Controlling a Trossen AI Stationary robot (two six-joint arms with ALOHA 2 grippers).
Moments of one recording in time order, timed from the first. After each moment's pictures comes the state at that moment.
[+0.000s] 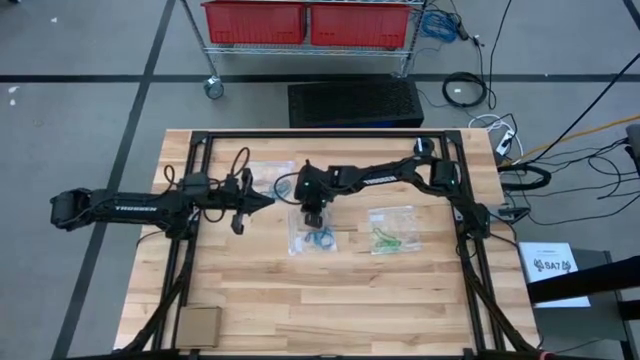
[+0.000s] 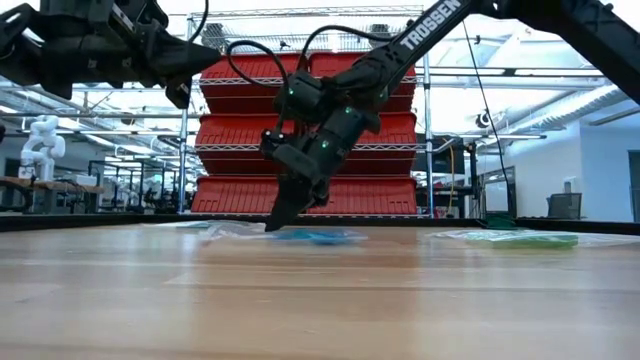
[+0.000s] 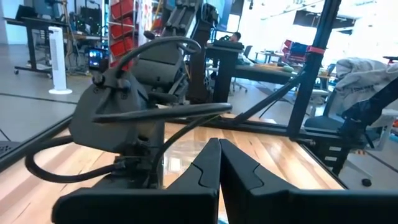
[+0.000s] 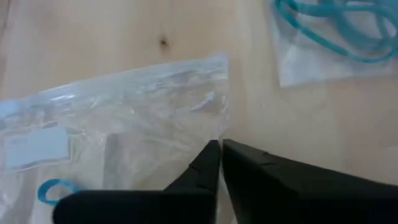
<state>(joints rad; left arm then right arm) 0.24 0.76 0.17 0.67 0.30 -0.15 -0.20 2.23 1.55 -0.31 -0.25 -0.01</state>
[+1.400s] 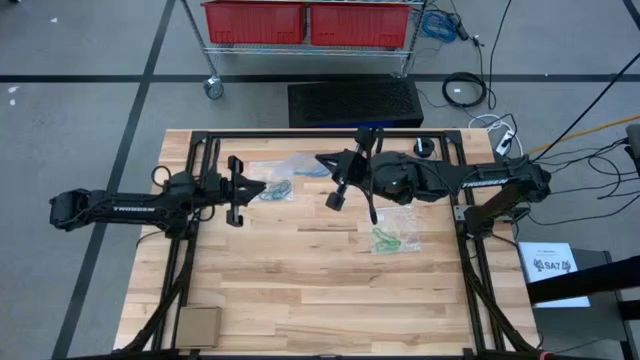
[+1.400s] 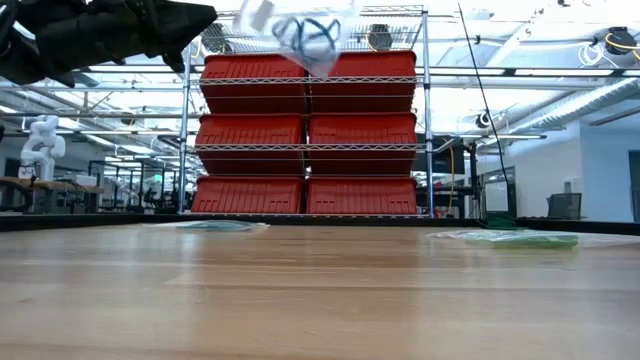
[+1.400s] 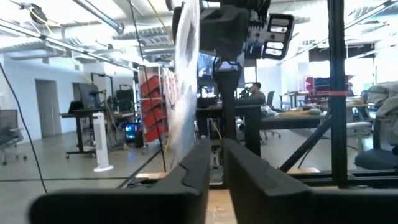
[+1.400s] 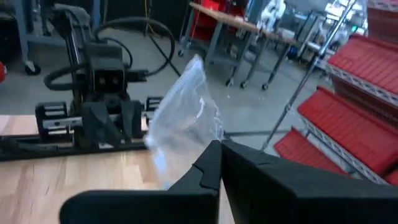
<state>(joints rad) 0.22 0.75 0.17 0.91 0.19 0.03 0.09 1.52 1.55 -0.19 0.59 -0.17</state>
